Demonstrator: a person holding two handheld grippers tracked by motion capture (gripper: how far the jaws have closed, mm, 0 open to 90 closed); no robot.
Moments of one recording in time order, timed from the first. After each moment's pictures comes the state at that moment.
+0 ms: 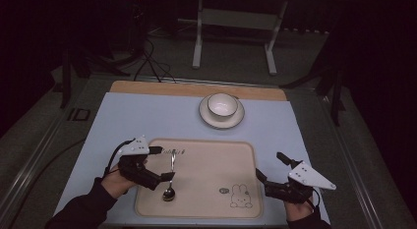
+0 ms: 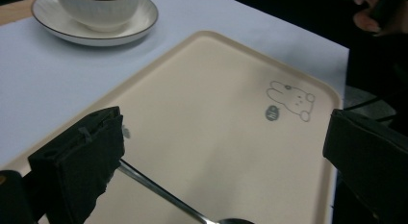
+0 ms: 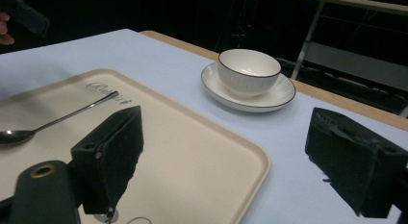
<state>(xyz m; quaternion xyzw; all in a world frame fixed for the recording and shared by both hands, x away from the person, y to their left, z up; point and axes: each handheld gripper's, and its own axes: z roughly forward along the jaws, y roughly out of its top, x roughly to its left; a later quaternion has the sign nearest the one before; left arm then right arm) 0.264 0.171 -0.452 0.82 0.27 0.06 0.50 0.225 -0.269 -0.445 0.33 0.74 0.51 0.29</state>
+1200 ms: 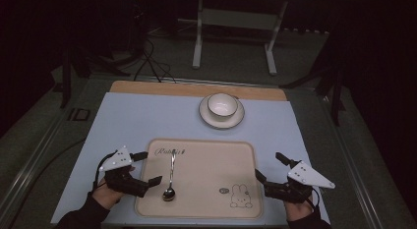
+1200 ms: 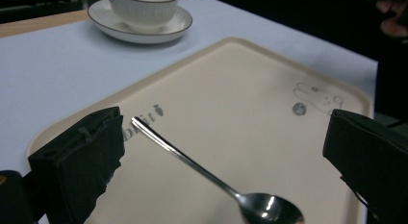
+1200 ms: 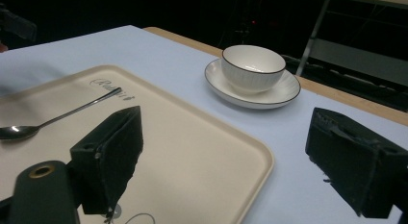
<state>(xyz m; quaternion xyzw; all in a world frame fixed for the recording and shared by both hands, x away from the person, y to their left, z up) 0.245 0.204 -0.487 0.78 0.30 0.12 0.53 0.226 -0.269 -0.447 0.33 0.74 0.51 0.28</state>
